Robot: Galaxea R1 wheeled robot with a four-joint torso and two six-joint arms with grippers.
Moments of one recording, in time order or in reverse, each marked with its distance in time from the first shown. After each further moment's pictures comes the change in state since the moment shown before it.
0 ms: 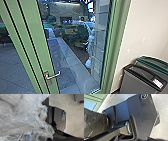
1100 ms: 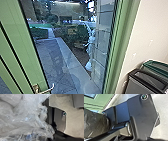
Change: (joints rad) left arm -0.004 -0.002 0.000 0.000 -0.001 0.000; right arm 0.006 0.001 0.000 0.000 0.003 0.000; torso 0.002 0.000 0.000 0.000
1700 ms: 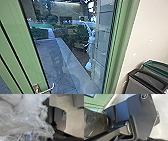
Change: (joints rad) left arm 0.005 0.000 0.000 0.000 0.000 0.000; right arm -0.011 0.000 0.000 0.000 -0.001 0.000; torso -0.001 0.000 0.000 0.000
